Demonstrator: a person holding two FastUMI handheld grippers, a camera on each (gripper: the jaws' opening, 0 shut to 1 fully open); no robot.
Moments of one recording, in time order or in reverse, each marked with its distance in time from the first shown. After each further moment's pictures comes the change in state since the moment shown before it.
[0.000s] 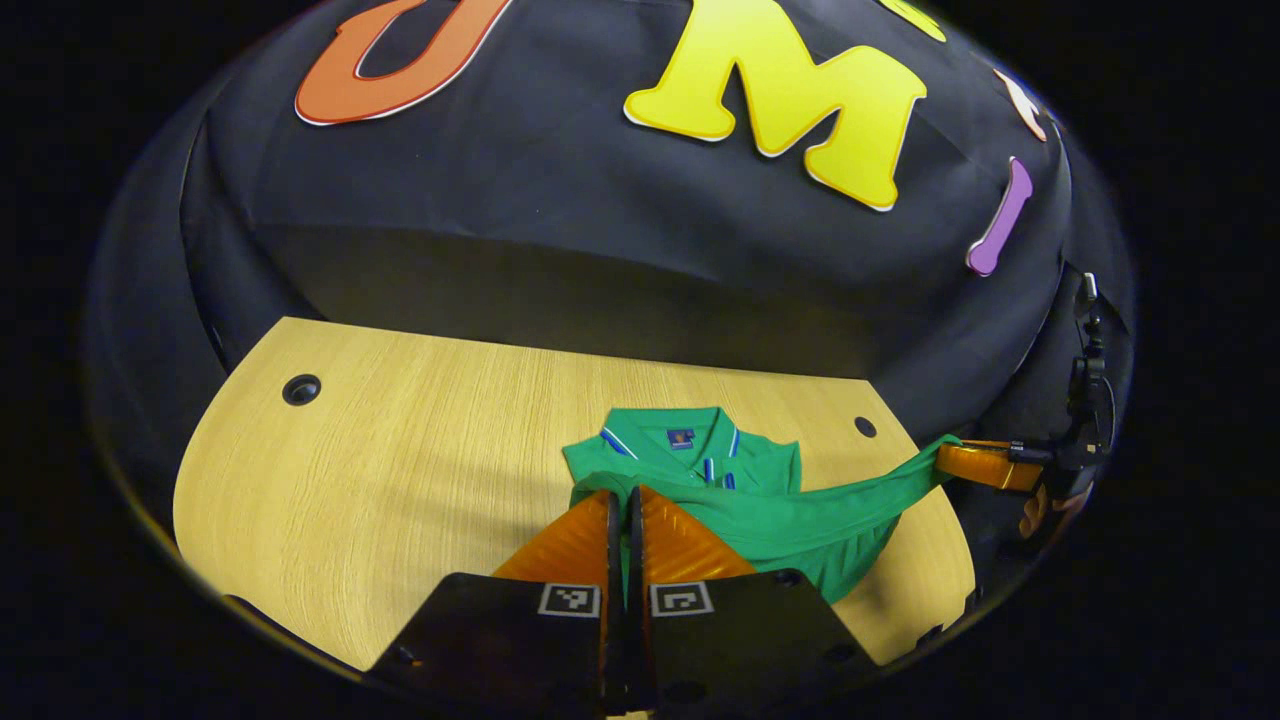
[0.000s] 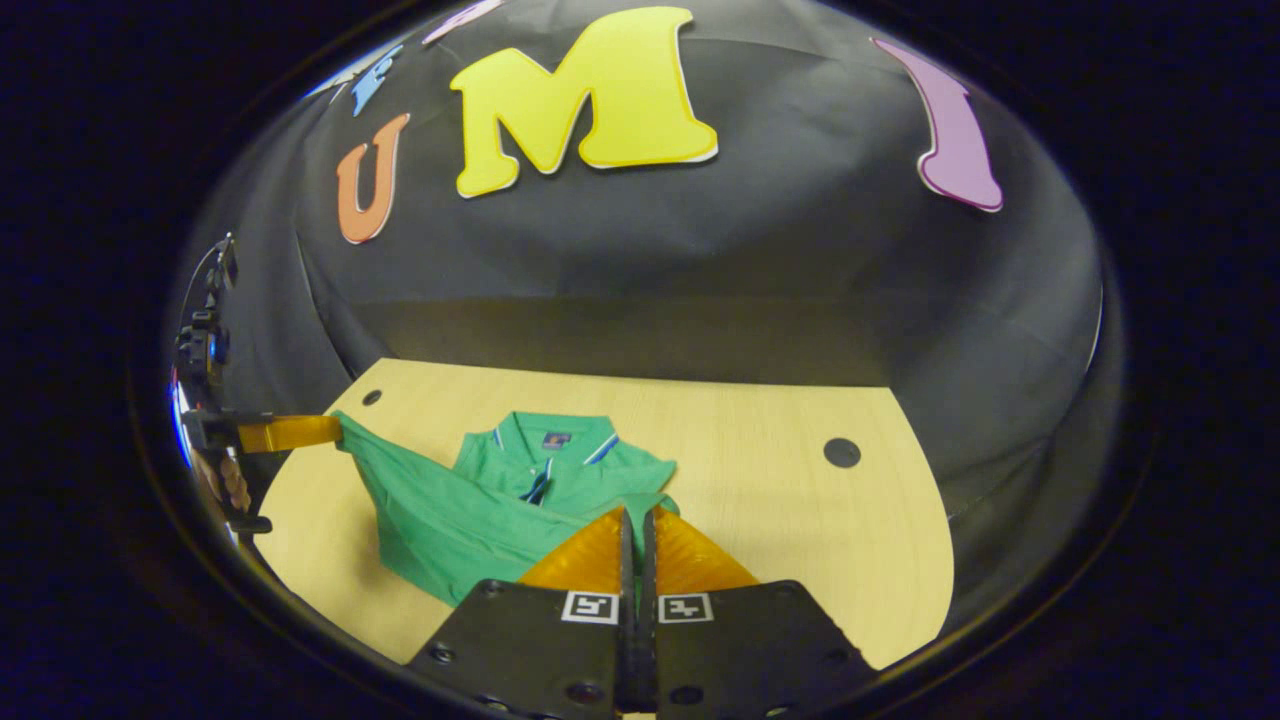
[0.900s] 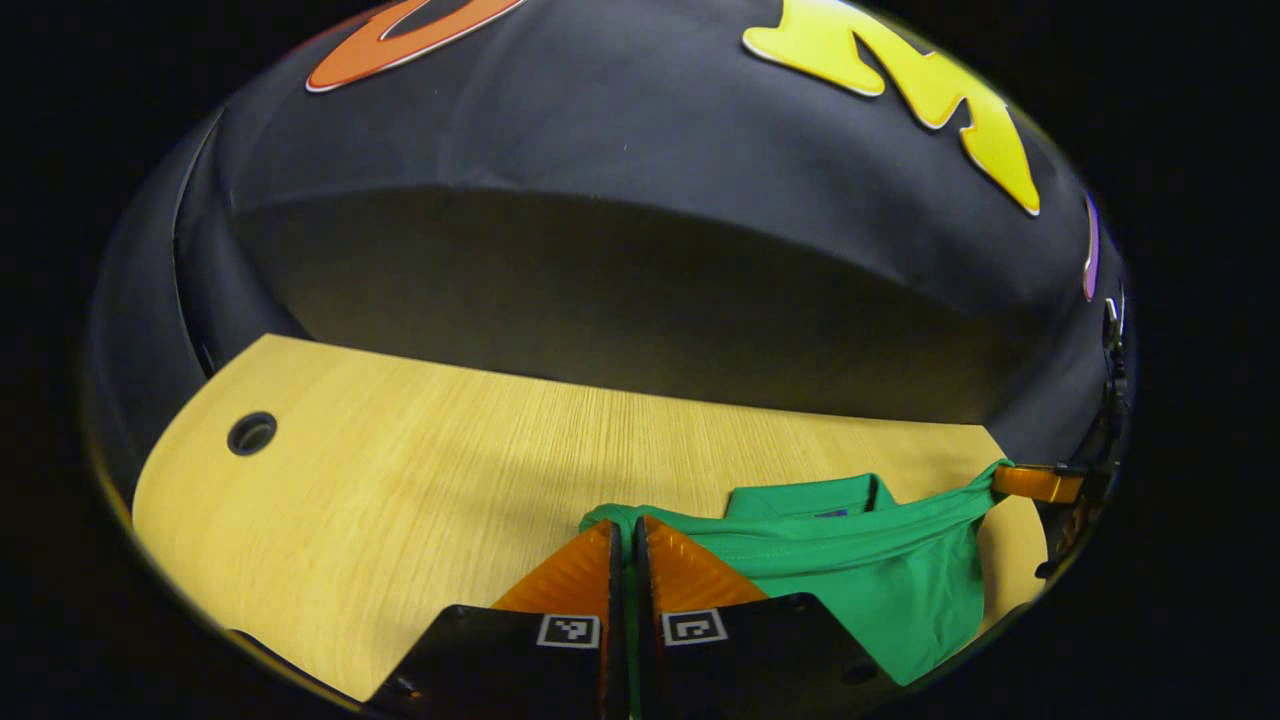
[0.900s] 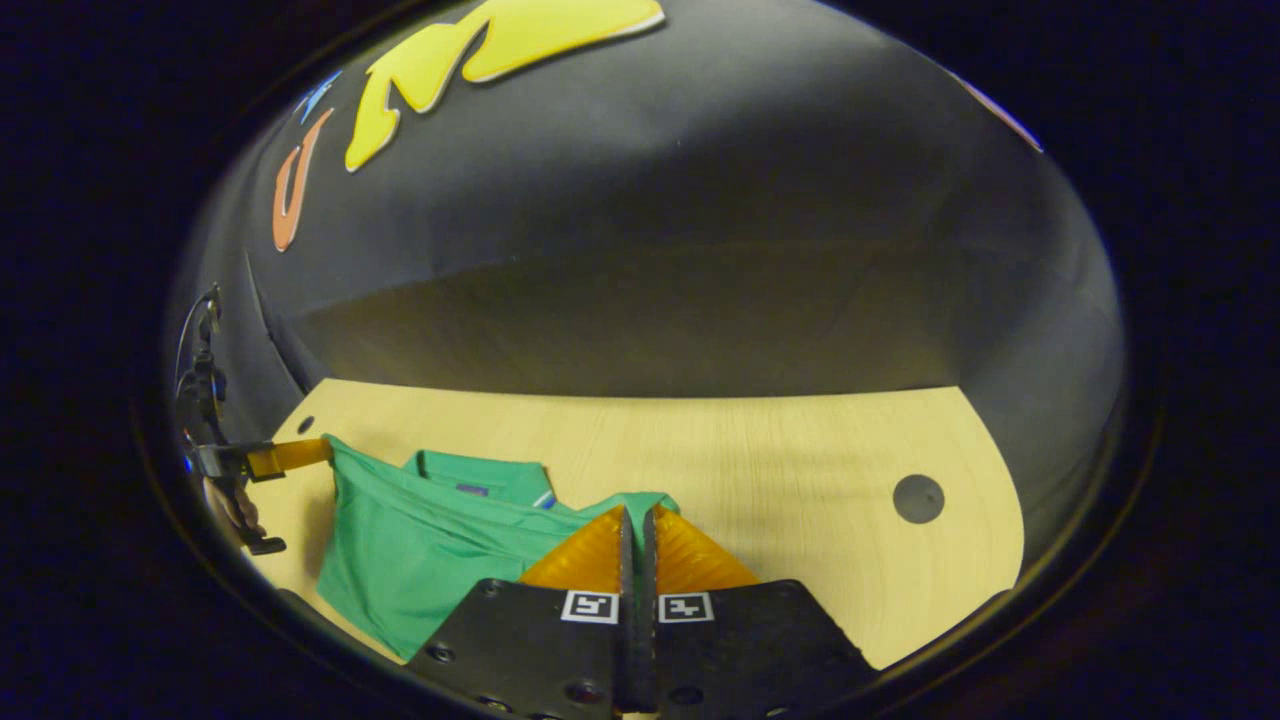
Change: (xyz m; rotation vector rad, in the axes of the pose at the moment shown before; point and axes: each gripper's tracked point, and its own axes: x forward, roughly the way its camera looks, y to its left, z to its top) left arm 0.163 0.080 -0.023 -0.060 0.008 0.126; right arm 0.176 -0.041 -0.009 0.041 0.031 0.000
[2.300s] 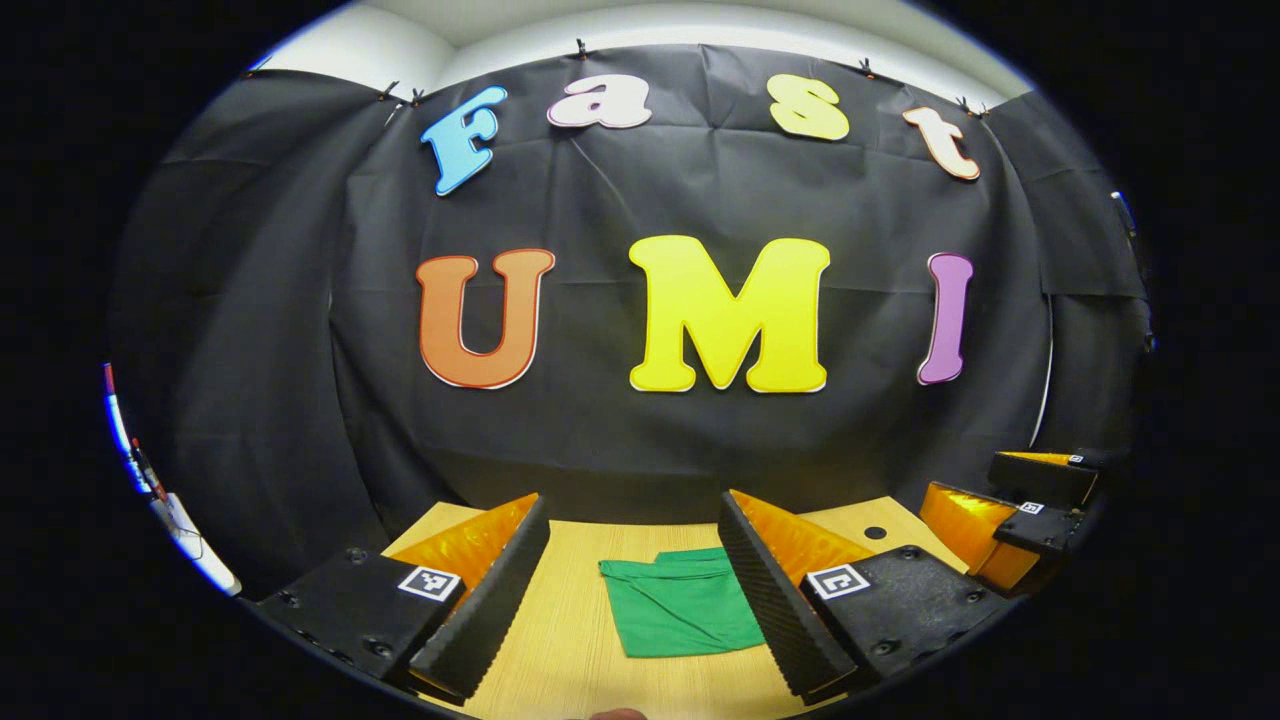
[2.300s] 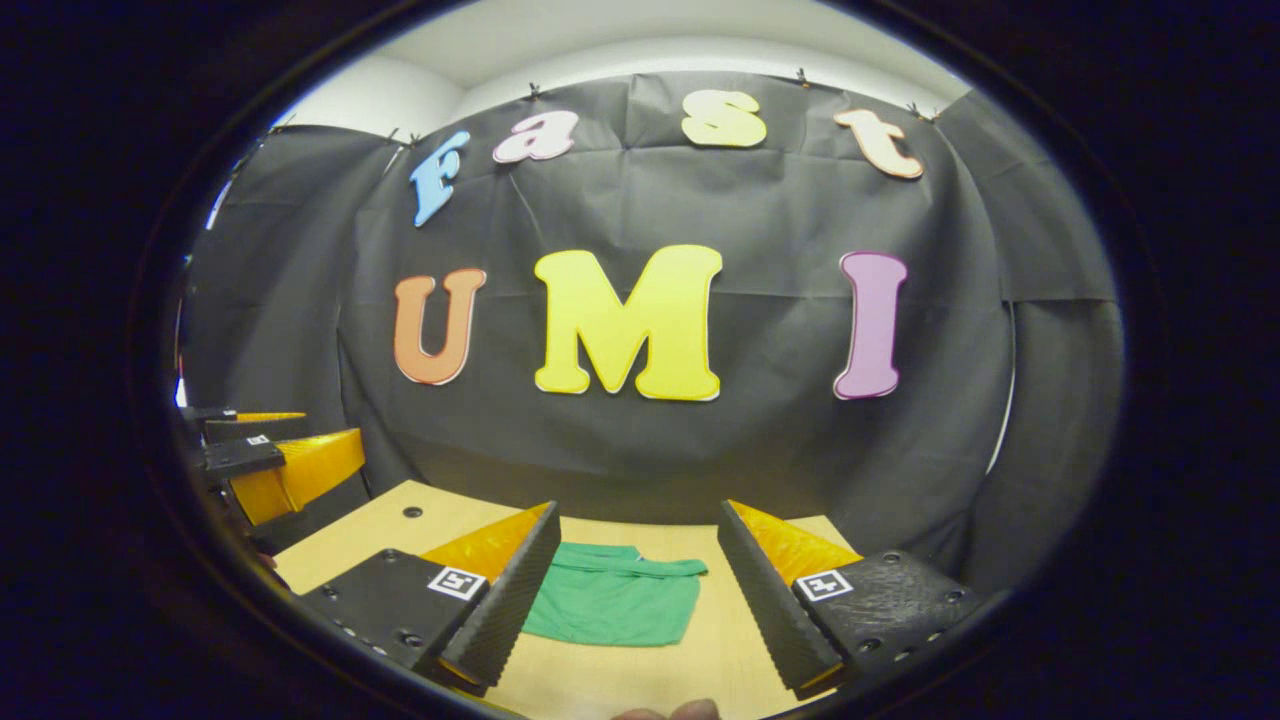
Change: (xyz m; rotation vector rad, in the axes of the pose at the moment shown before) left arm -0.442 -0.121 0.088 0.197 -0.550 0.087; right arm -0.440 0.148 0.034 -0.067 -0.559 -0.102
